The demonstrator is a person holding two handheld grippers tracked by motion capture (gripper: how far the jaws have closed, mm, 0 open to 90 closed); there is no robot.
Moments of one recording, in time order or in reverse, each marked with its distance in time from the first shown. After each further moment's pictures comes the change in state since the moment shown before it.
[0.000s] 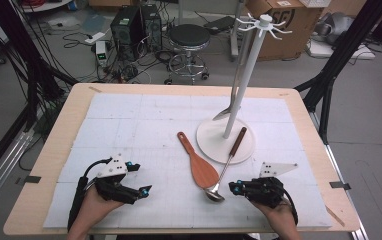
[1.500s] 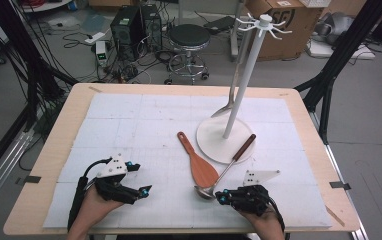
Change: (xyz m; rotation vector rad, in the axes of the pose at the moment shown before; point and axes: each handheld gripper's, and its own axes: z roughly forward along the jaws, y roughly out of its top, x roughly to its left) left arm 0.000 0.000 -0.001 -0.004 -0.004 0.000; right arm 0.023 -0.005 0.034 0.047 0.042 -0.012
